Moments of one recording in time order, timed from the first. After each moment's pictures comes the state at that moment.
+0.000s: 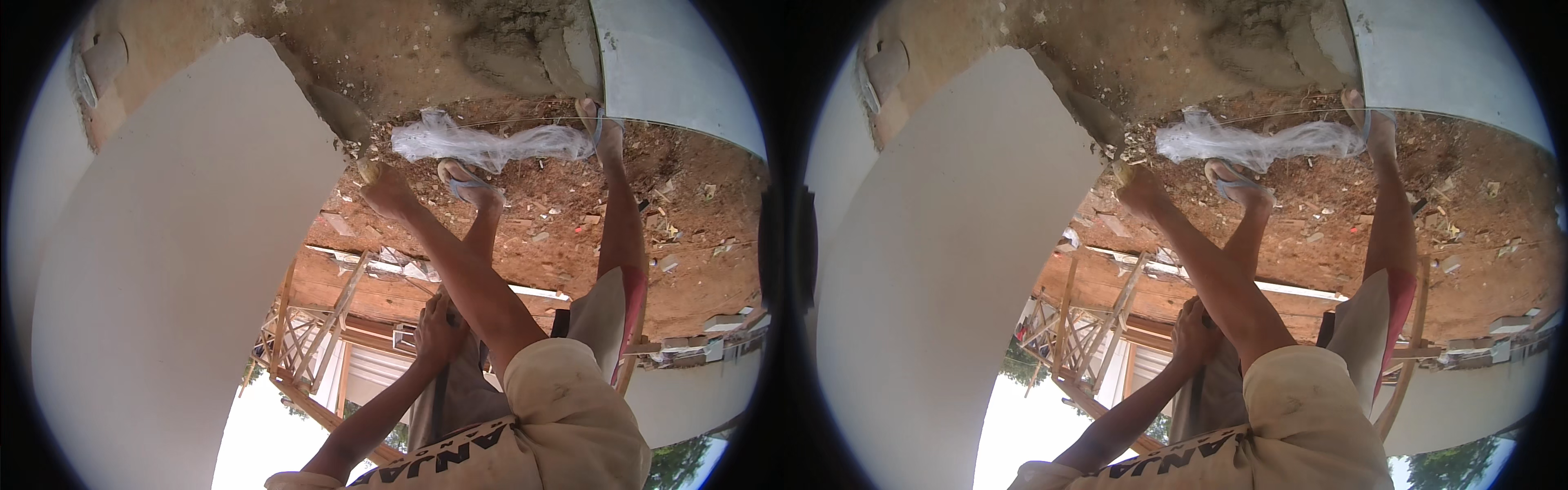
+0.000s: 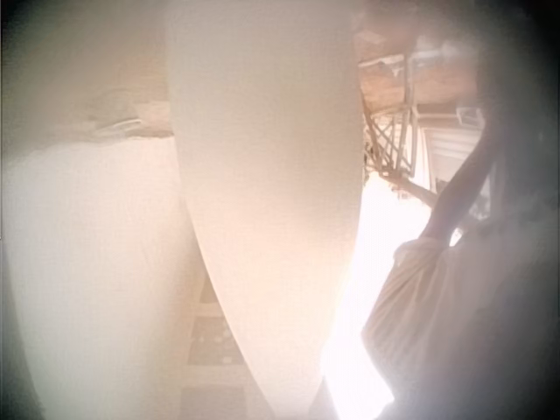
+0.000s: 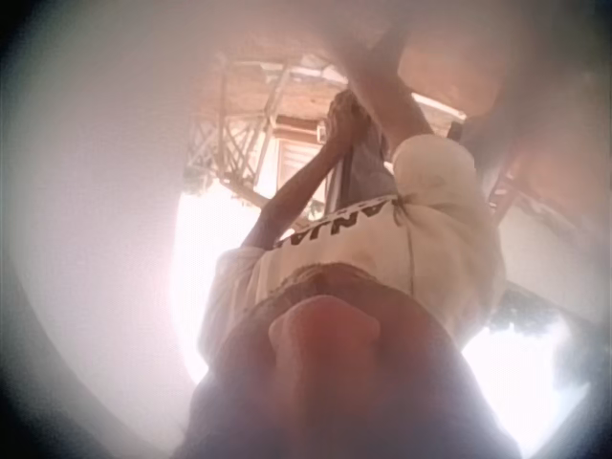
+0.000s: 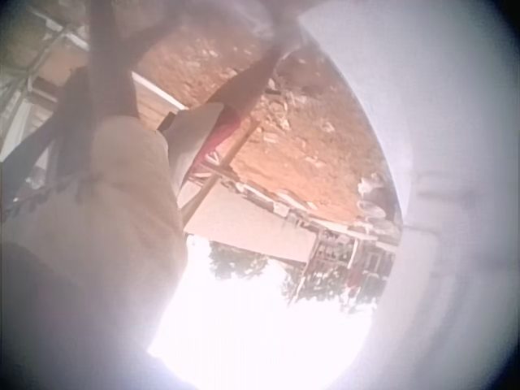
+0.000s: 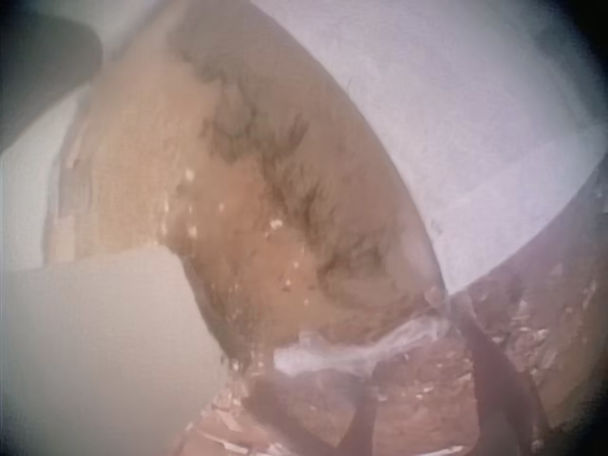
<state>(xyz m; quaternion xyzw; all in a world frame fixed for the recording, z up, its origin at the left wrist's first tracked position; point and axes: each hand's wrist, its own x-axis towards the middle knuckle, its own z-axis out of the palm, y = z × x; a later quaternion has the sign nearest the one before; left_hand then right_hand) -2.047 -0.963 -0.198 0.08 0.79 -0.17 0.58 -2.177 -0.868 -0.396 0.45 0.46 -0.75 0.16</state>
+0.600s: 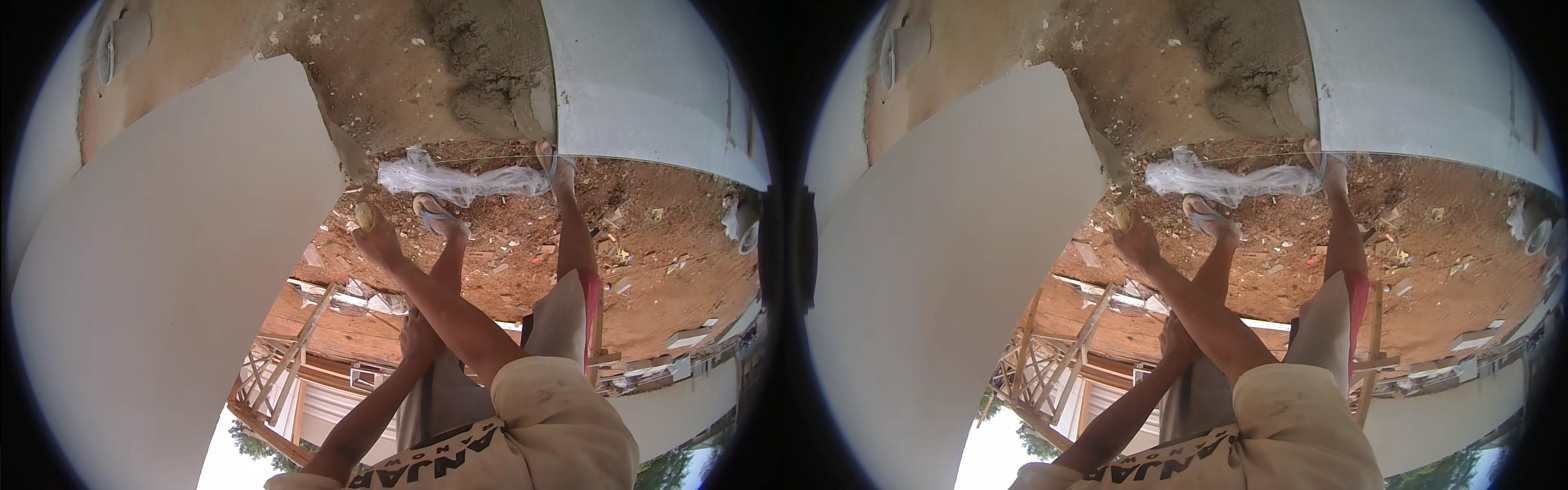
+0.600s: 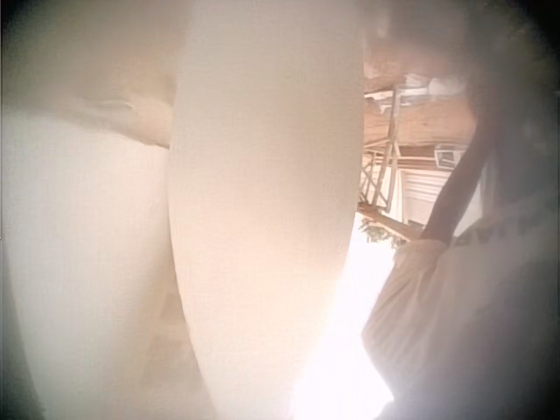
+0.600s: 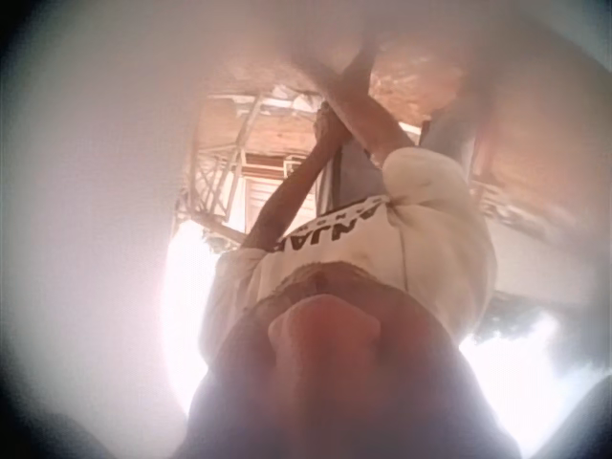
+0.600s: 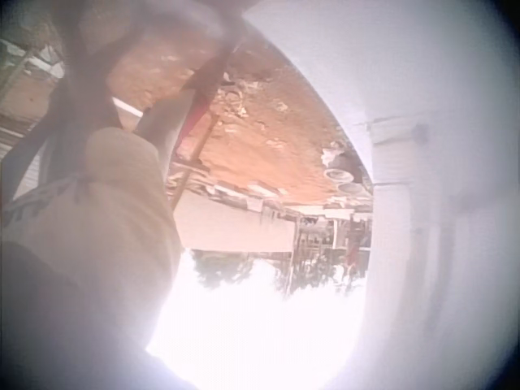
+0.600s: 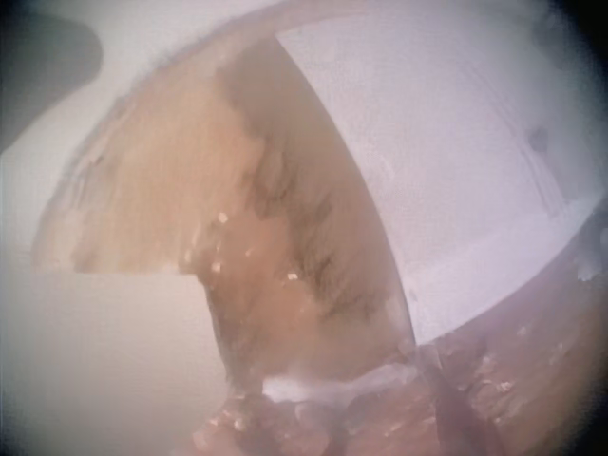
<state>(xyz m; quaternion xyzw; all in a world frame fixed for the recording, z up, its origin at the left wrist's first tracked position) -2.047 -0.960 -0.181 0.06 0.79 -0.14 0.59 -2.163 -0.895 -0.327 0.48 0.42 -0.74 0.21</state>
